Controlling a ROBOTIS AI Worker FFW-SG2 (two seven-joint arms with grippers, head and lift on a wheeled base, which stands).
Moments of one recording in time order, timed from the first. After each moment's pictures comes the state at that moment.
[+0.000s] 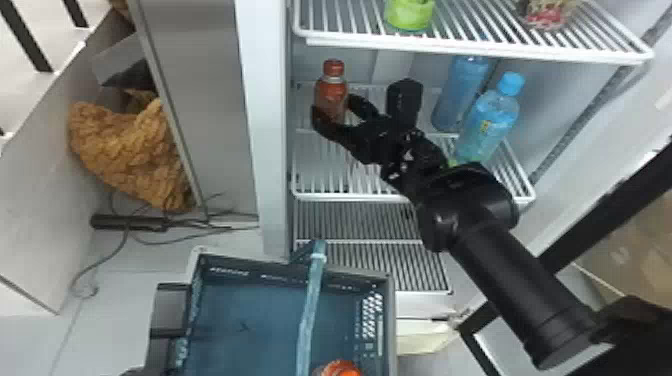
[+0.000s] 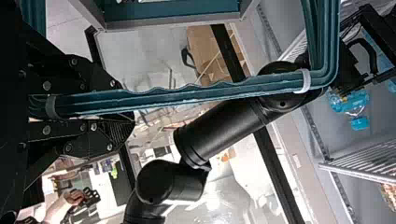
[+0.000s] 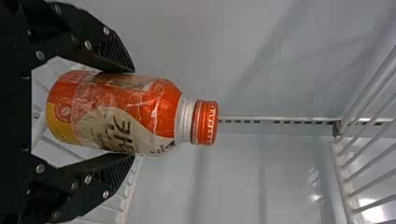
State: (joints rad) left arm 0.56 0.18 0.02 -2.34 0.94 1.32 -0.60; right arm -0.49 -0.19 0.47 -0.99 -0.34 -0.07 0.31
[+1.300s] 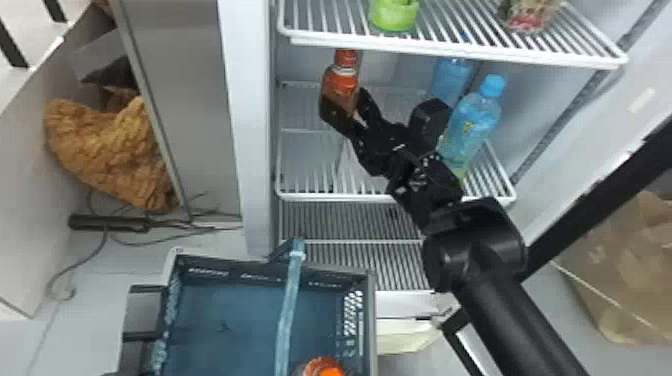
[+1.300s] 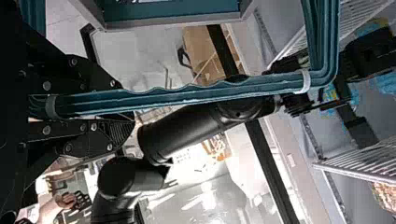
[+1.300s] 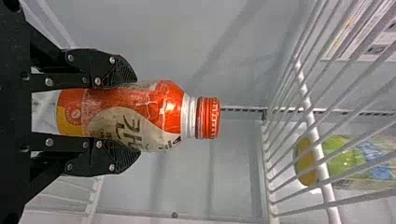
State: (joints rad) left arm 0.57 0.18 0.02 -2.33 0.94 1.30 -0.61; right arm -0.21 -0.22 0.28 -1.33 -0.25 -0.14 0.32
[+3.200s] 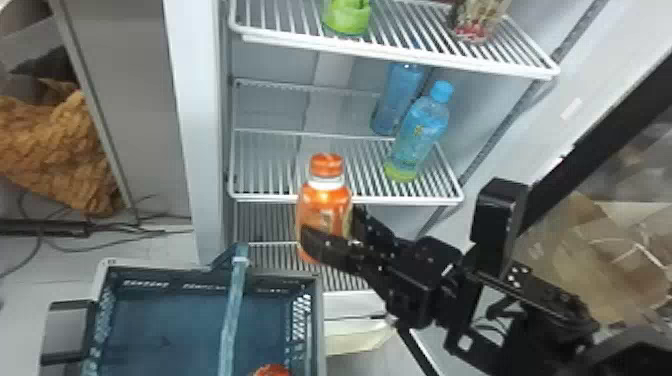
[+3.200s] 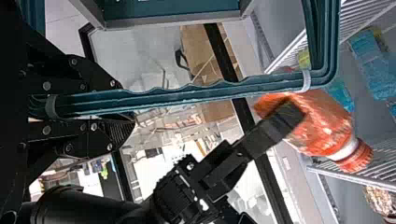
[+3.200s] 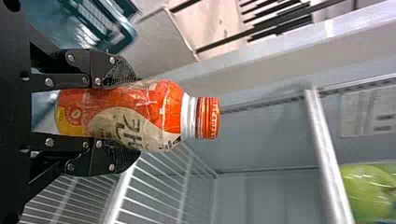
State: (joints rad) left arm 0.59 0.17 0.04 -2.34 0.94 1.30 -0.61; right arm 0.60 -0.22 -0.08 -2.66 -0.23 0.90 0.52
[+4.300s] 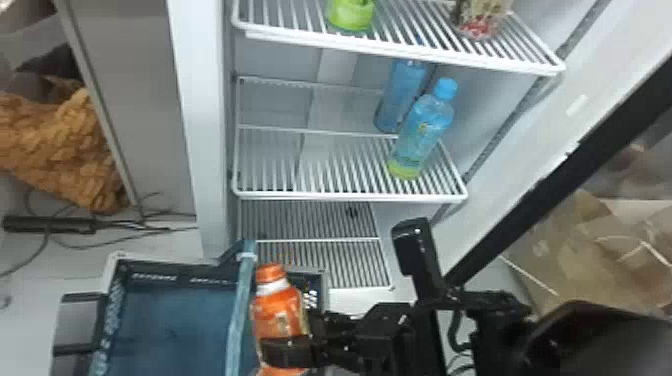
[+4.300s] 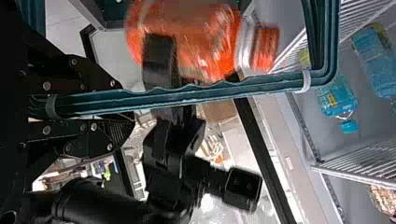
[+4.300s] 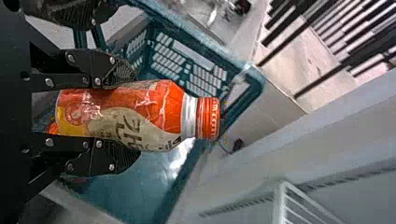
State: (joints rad) left arm 0.58 0.18 0.04 -2.34 0.94 1.30 -0.61; right arm 0.43 -0.26 0.03 -2.58 -0.31 1.47 0.65
